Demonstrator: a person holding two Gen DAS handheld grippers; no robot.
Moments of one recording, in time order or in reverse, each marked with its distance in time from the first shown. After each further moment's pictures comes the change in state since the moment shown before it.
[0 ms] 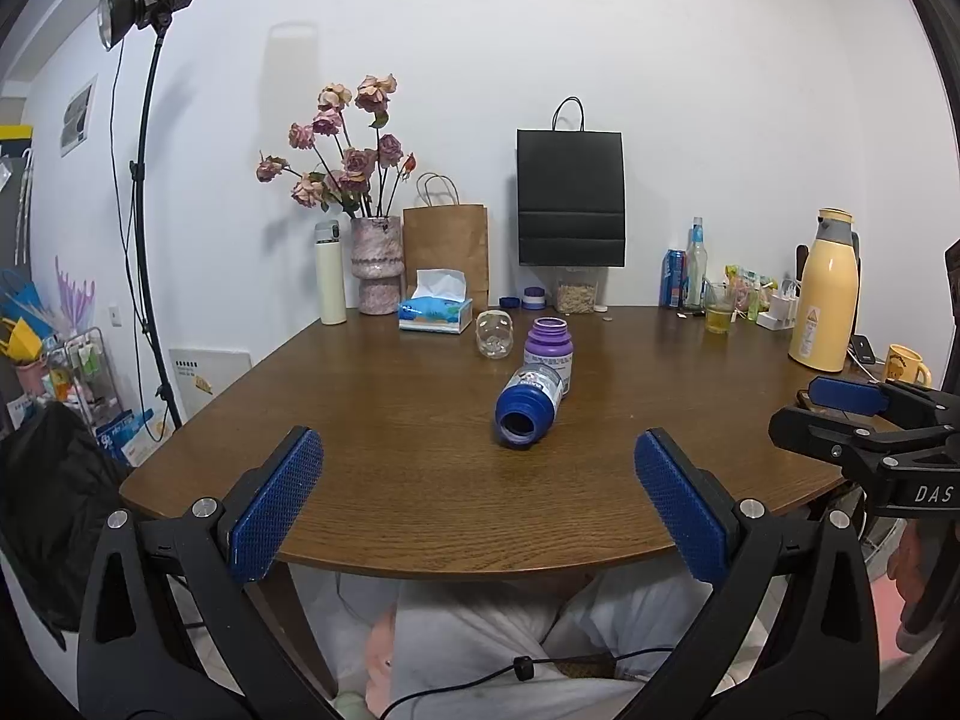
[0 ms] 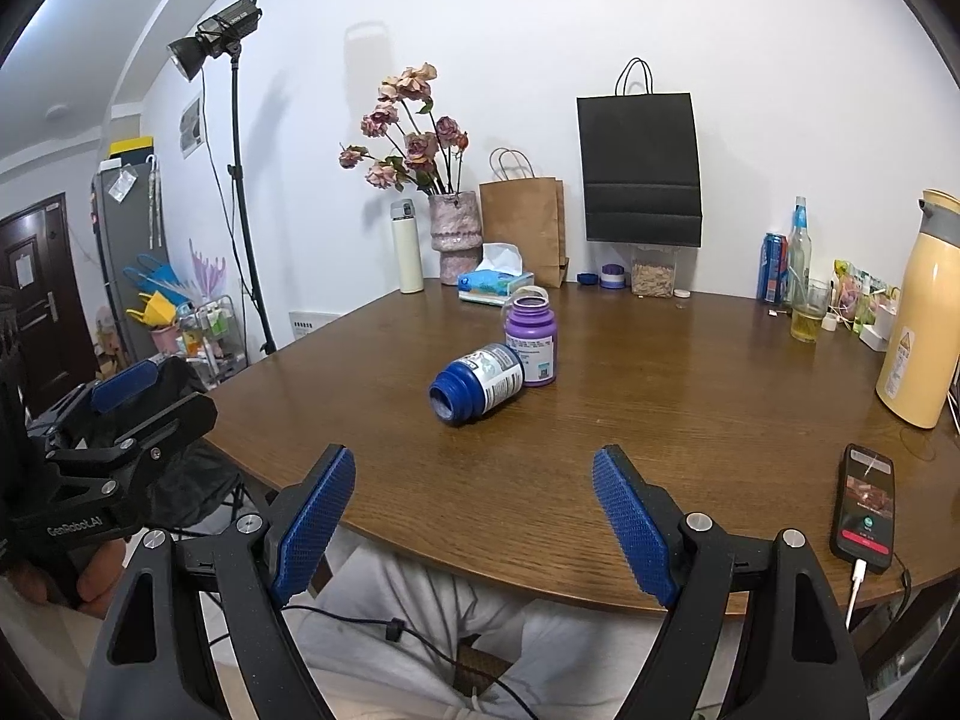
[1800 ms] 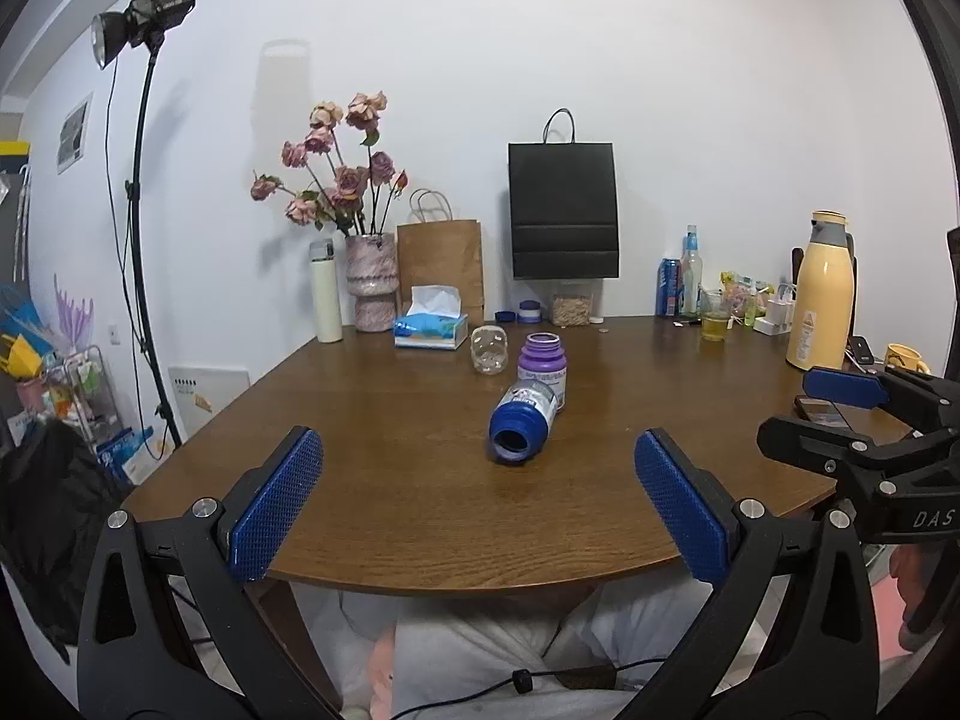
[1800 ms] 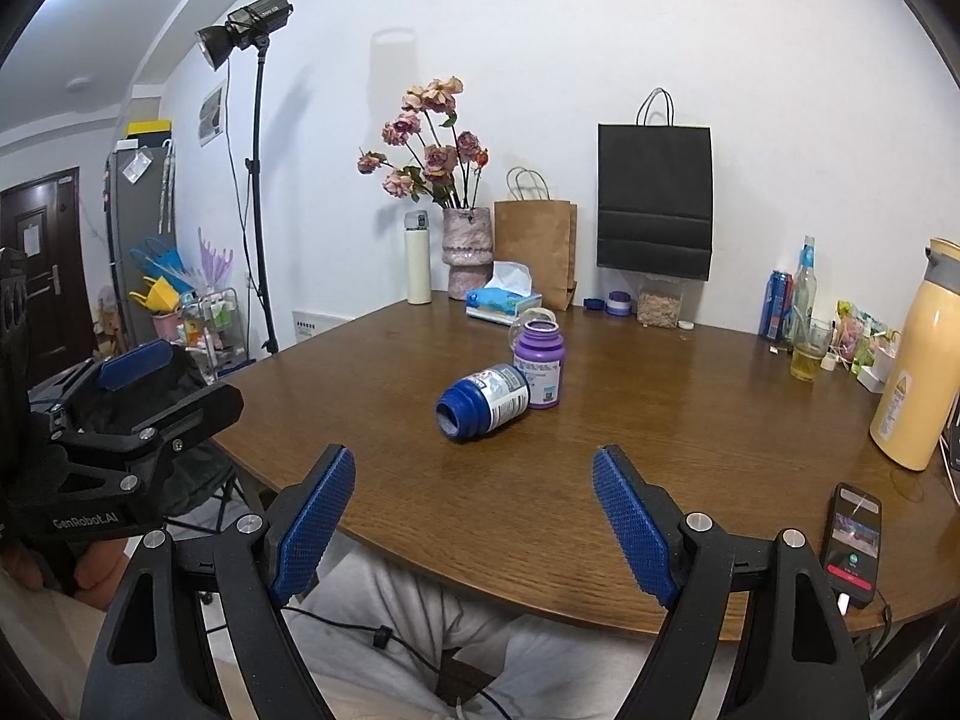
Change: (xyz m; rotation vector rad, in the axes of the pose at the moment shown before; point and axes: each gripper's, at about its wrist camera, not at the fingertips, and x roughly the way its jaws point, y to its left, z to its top) left arm -0.005 -0.008 0.005 0.032 -0.041 -0.006; right arm -0.006 0.012 0.006 -0.081 -0.039 -0.007
